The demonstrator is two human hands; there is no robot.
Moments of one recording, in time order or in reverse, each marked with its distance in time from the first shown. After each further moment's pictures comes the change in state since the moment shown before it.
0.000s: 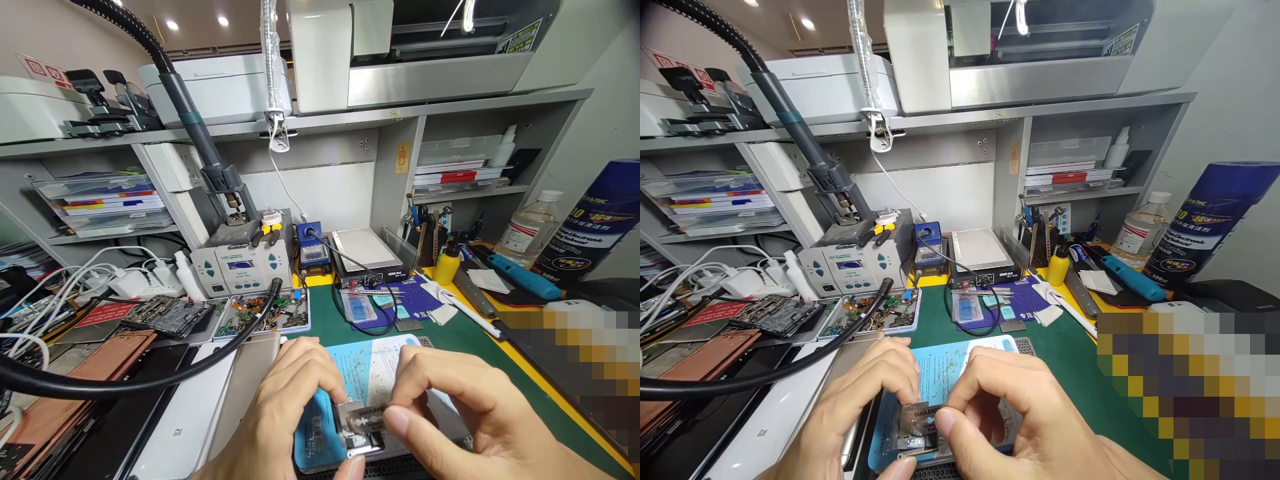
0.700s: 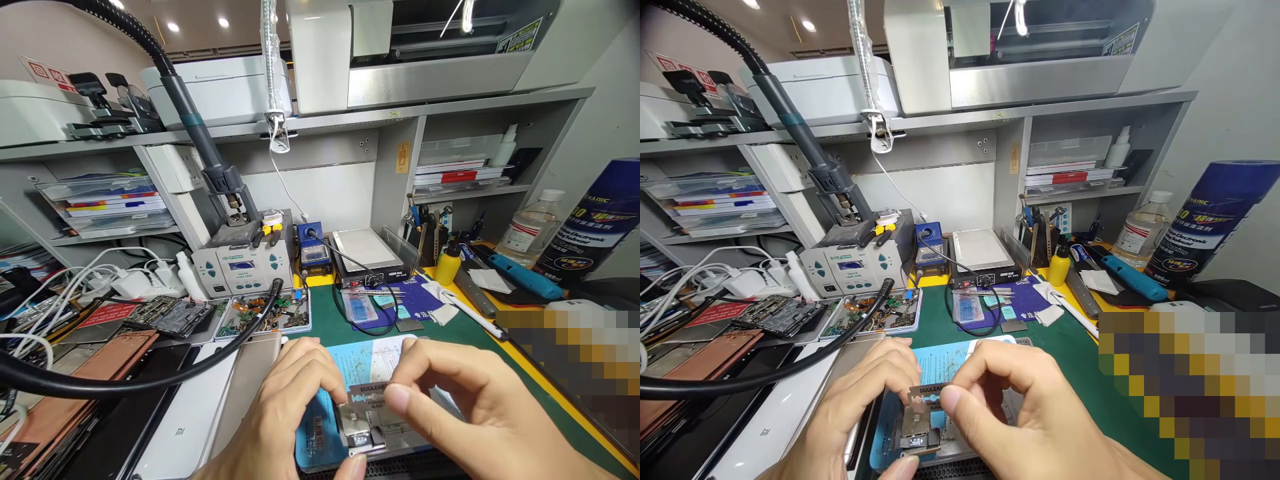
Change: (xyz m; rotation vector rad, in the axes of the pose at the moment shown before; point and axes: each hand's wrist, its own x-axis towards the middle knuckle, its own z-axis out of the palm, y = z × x) left_hand 0.001 -0.002 0.004 -0.040 0.023 0.010; right_hand 0.002 0.004 -0.002 0.256 -0.047 0.238
